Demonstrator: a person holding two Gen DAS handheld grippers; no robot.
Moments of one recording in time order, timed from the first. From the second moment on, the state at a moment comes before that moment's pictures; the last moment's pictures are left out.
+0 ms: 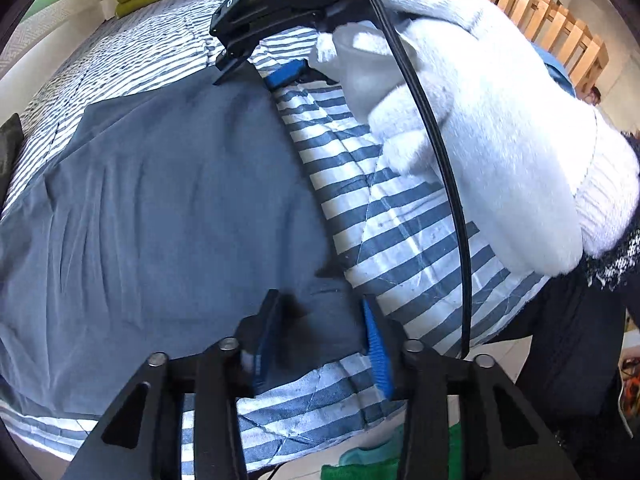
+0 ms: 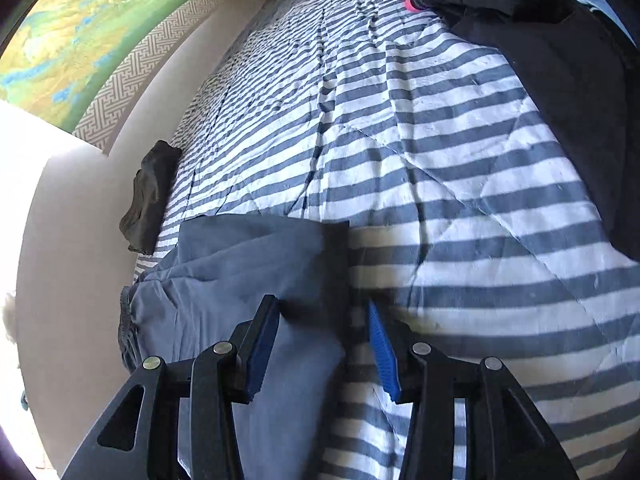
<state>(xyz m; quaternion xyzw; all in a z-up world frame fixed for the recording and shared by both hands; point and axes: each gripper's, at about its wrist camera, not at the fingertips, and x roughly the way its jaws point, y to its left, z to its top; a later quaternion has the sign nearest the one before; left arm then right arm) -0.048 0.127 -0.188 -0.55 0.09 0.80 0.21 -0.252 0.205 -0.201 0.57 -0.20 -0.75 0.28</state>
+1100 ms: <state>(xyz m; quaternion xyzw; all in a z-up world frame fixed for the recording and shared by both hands) -0.020 -0.226 -0.106 -0.53 -0.05 0.84 0.03 -0.216 -0.097 -0.087 0.54 -0.08 -0.75 0.37</state>
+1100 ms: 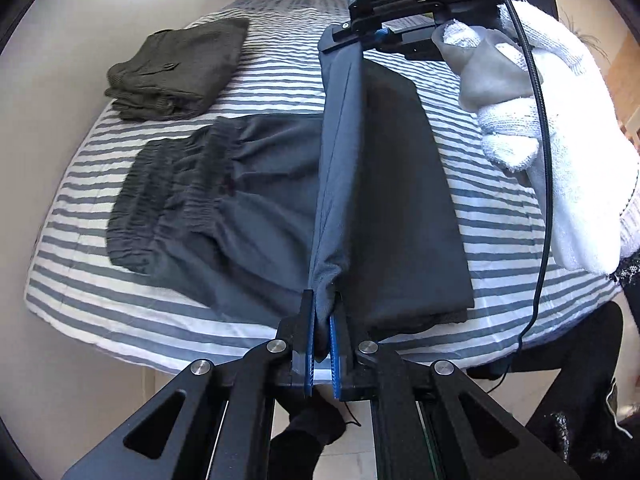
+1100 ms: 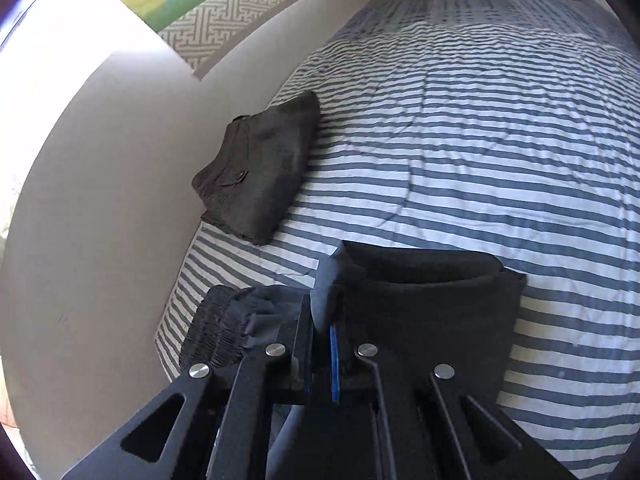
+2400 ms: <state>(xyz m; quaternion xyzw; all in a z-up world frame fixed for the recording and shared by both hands) 0.015 -0.392 -0.132 -0.49 -0.19 0.84 -0.10 -0.198 -0.129 -0.084 0.51 -0.06 -0.73 0.46</state>
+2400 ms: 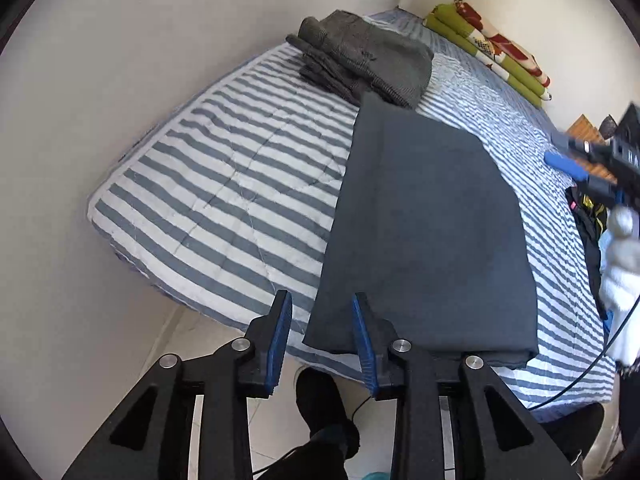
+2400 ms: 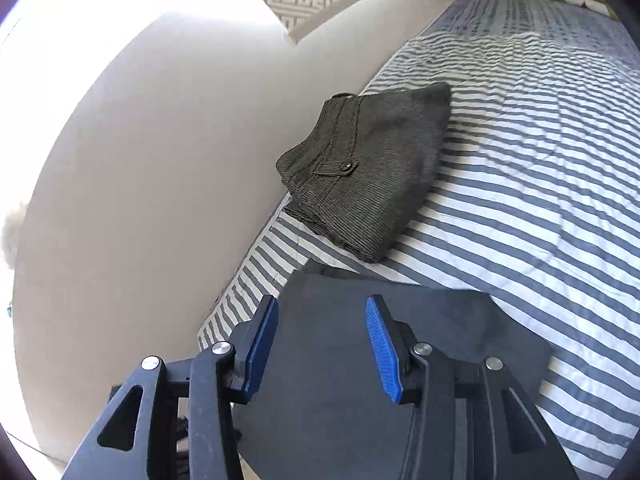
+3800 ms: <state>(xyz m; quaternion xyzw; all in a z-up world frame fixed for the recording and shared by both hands) -0.066 -0.413 -0.136 -0.48 -0.25 0.84 -0.06 -0.108 -0.003 -0.115 0.46 0.03 -0.80 0.38</state>
